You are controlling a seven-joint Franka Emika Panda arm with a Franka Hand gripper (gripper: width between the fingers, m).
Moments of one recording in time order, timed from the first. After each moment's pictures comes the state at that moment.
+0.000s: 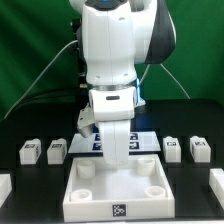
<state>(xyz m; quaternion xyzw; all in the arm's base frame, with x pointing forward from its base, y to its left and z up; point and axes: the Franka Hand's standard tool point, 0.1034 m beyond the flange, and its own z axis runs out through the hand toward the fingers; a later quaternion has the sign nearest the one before) 0.445 -0.011 0.014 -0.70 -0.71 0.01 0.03</state>
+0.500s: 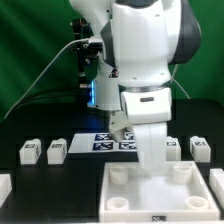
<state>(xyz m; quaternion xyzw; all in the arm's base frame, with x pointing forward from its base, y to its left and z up) 0.478 0.053 0.014 -0.72 -0.69 -0.01 0.03</state>
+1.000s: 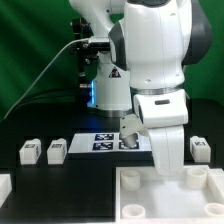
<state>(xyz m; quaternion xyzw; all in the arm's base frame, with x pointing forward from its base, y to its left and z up) 0.497 0.070 0.014 -0.71 -0.70 -0.02 0.04</state>
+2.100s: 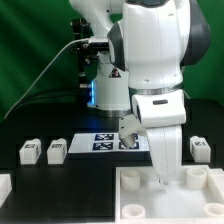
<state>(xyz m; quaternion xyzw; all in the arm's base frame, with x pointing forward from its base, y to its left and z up) 0.497 0.067 0.014 -0.71 -0.70 -0.02 0.04</state>
